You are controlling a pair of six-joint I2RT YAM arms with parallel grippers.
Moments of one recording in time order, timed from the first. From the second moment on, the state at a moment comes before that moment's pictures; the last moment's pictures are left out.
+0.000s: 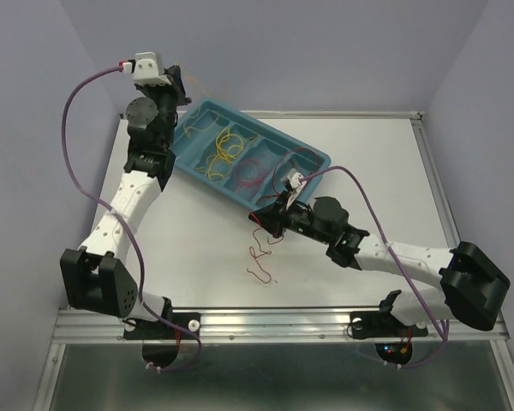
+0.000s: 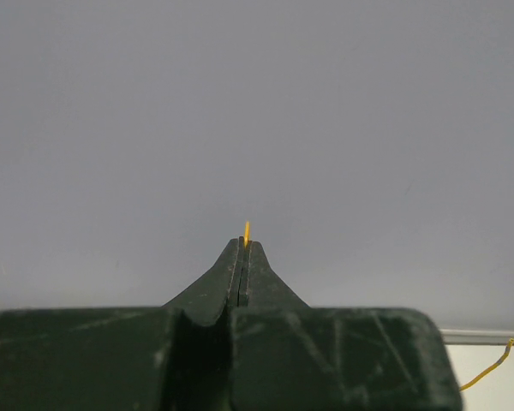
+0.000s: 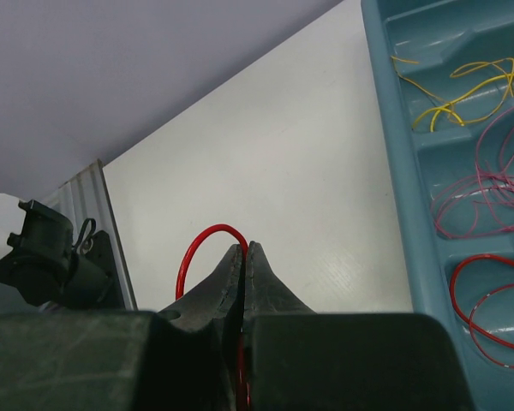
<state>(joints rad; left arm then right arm) -0.23 1.42 1.32 0.44 -0.16 -0.15 0.91 1.31 0.67 0.63 -0.19 0.36</state>
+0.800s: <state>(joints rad) -0.23 1.77 1.37 0.27 -0.13 -0.21 0.91 1.31 0.67 0.63 -0.18 0.36</state>
